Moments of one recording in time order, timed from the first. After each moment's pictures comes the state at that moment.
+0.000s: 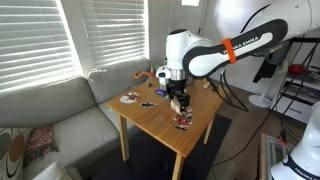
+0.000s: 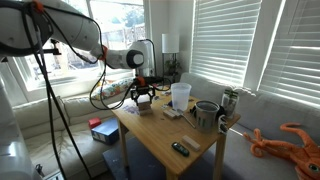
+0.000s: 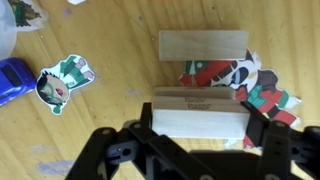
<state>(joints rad) 0.10 0.09 0.13 -1.99 -0.11 2.03 -0.86</state>
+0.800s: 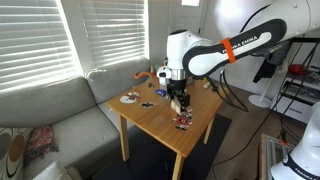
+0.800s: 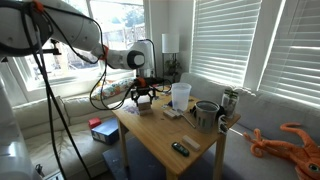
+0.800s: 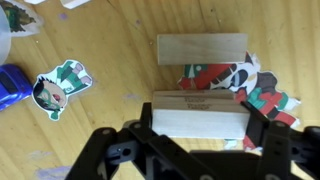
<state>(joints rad) 0.09 0.09 0.12 -1.99 -0.09 2.03 -0.87</state>
